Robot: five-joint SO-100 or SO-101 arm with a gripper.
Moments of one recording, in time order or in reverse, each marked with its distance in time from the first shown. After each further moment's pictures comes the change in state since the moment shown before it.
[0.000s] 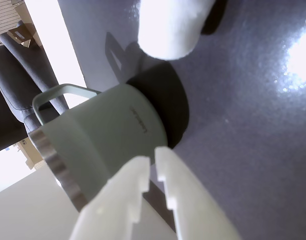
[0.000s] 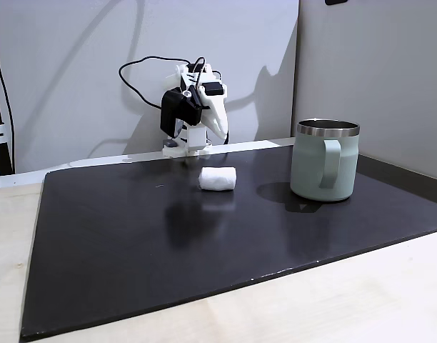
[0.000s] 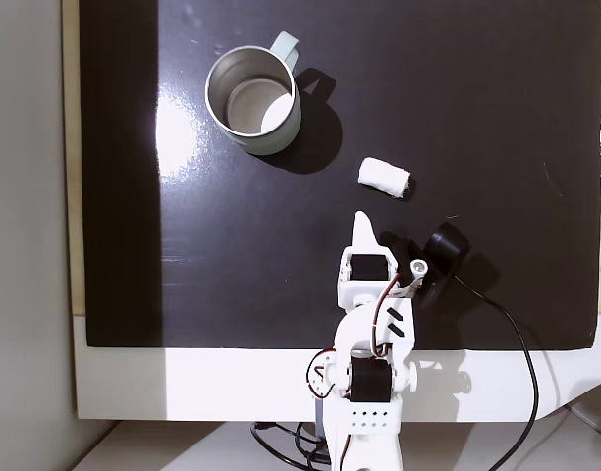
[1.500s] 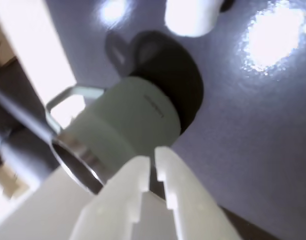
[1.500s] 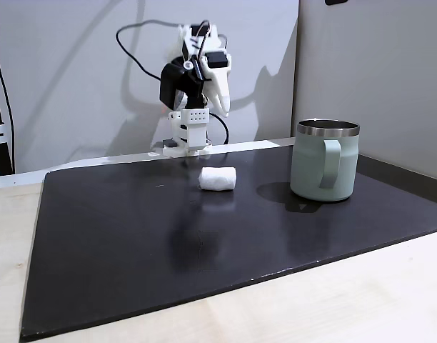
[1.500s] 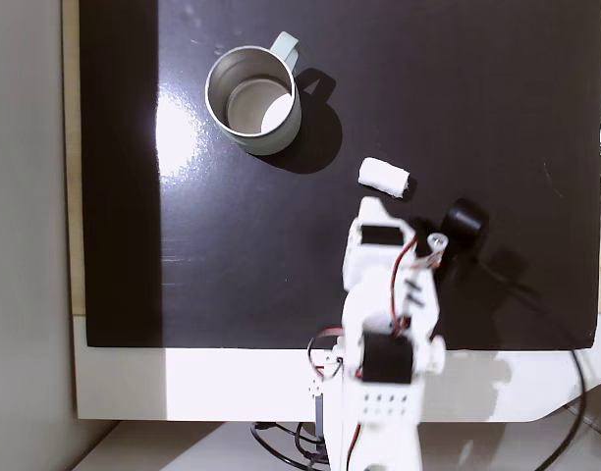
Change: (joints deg) arm 1.4 -41.7 -42.0 15.3 3.6
